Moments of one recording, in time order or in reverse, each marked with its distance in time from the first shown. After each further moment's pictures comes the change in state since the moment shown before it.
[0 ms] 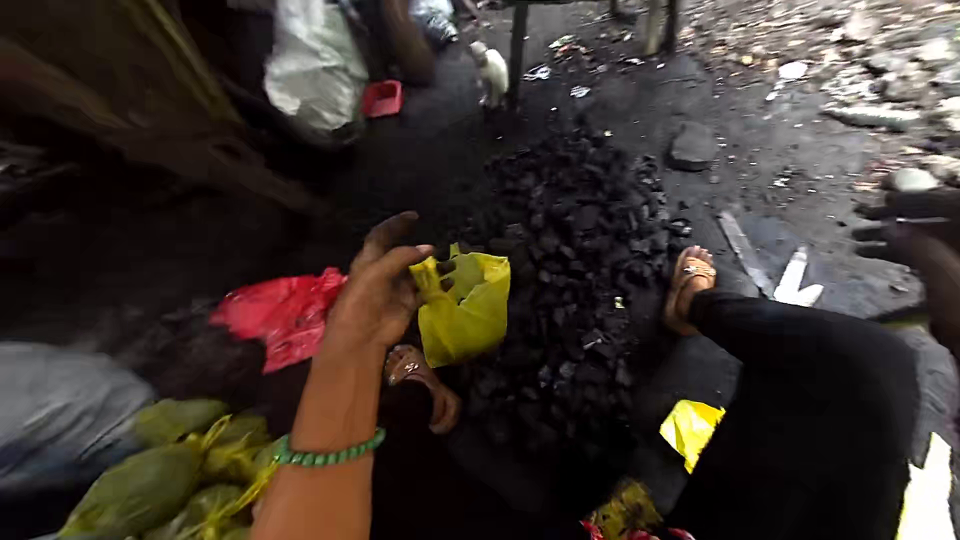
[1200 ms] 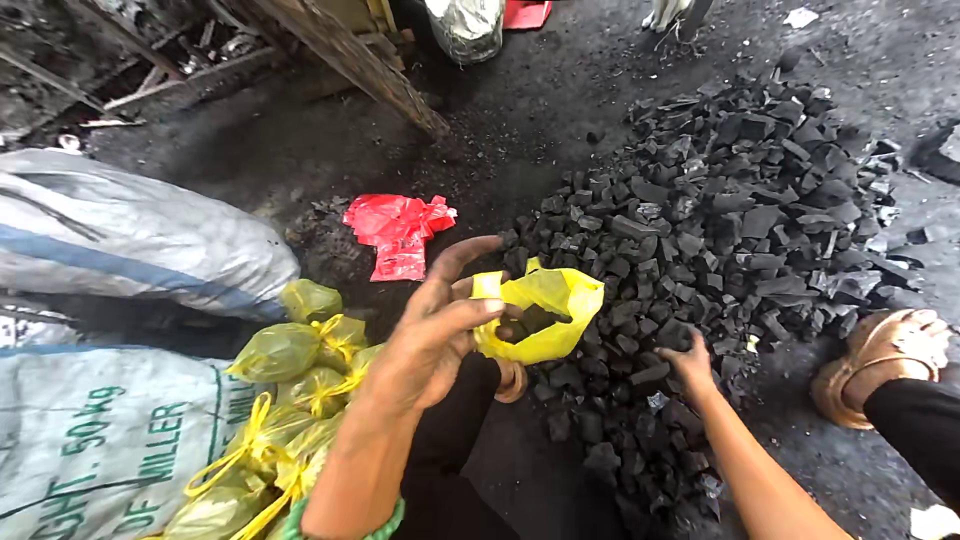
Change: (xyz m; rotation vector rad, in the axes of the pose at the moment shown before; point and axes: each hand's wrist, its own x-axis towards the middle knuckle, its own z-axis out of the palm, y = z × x) left_hand -0.026 -0.027 -0.072 -0.038 0.040 -0.018; right_hand -0.071 0.105 0.393 0.196 -0.505 0.813
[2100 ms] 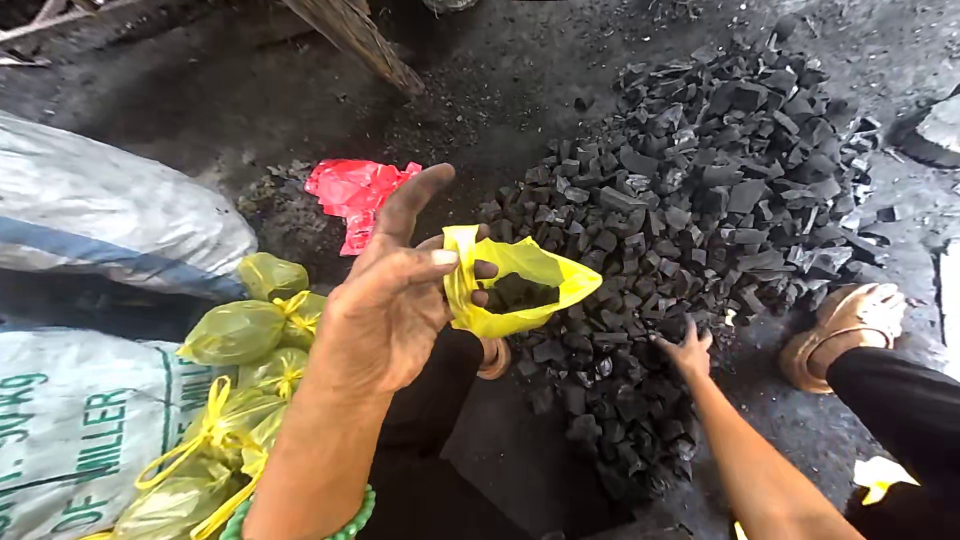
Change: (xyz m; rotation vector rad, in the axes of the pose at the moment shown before) left_hand 0.003 0.004 -0.001 -0.145 0.015 0.074; right_hand 0.012 0.044 -0.028 -0.547 0.054 0.169
